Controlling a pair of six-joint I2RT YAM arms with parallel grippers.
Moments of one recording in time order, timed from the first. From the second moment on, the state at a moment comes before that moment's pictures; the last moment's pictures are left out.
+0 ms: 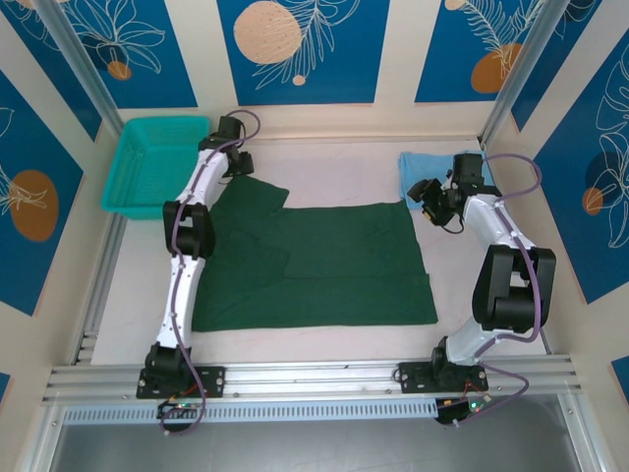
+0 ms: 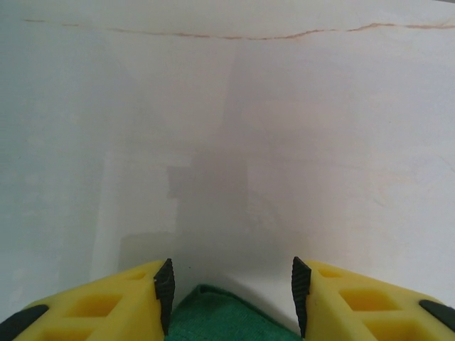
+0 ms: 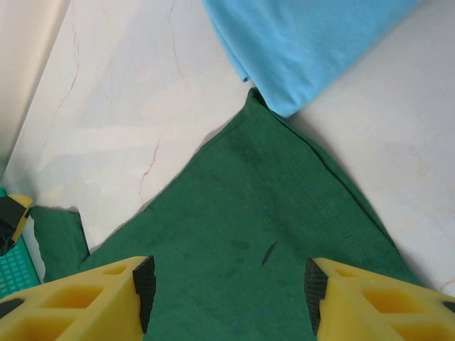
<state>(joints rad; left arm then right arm) -0.15 2.76 2.66 -0.93 -0.05 -0.29 -0.11 1.62 1.18 -0.55 -0.37 0.70</state>
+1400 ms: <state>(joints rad) -0.16 2.66 2.54 -0.93 0.03 -0.29 0.01 2.11 1.63 -0.74 -0.14 0.55</state>
